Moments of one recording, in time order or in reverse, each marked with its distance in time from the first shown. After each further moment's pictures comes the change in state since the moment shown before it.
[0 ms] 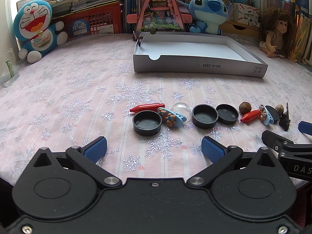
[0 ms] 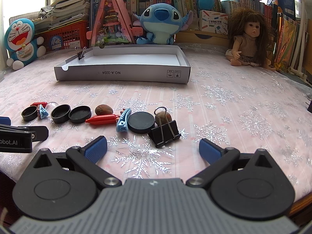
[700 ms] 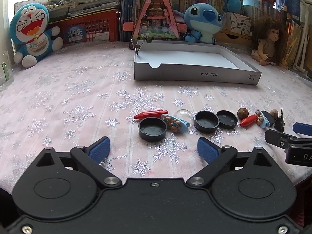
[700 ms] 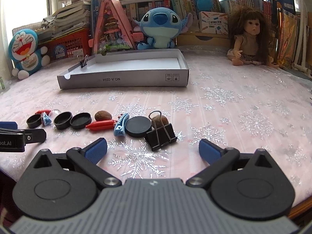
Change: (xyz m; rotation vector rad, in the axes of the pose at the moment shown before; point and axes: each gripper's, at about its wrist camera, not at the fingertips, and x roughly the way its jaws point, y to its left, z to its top) left arm -0.007 0.022 -0.003 -0.007 -0.066 -0.069; right arm -0.006 -0.021 0.001 0.056 -0.035 0.066
